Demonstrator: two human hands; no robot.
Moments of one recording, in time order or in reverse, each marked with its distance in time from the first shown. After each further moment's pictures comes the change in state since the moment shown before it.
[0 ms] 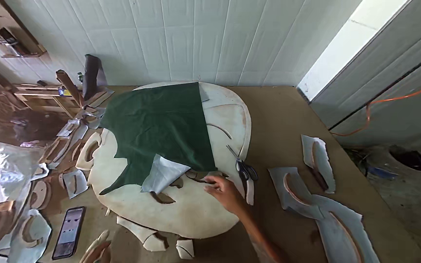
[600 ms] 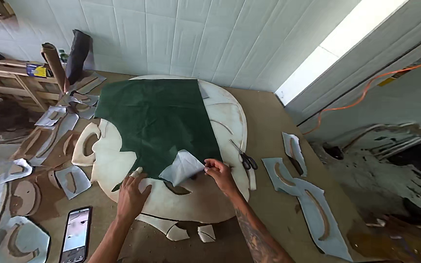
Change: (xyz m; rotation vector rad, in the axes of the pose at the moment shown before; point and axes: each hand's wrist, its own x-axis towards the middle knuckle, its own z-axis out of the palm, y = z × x) left_hand 0.203 -0.038 0.035 0.106 -0.260 0.267; right_hand 0.047 -0.043 0.109 0.239 0.344 0.098
